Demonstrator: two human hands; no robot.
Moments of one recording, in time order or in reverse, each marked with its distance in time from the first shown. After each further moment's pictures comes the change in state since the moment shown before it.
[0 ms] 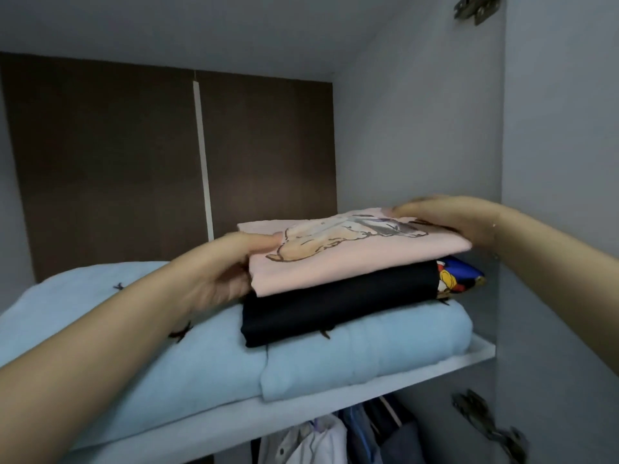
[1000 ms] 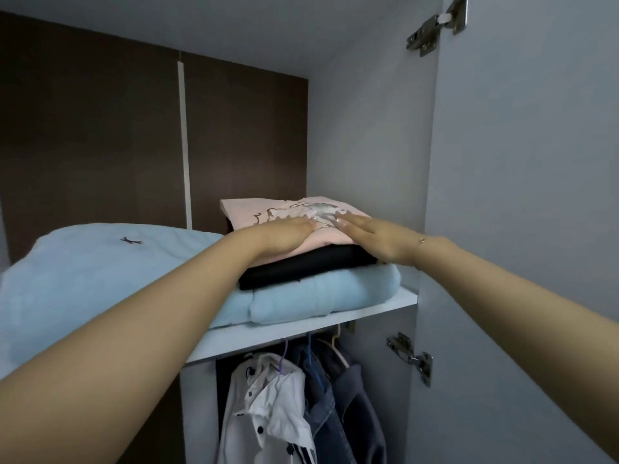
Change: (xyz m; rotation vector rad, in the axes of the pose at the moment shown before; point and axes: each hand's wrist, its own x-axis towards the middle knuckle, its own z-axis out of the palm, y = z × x) left_hand -0.025 -0.020 0.061 1.318 -0.173 0.280; right_hand -0.088 0.019 0.053 -0.656 0.018 -0.313
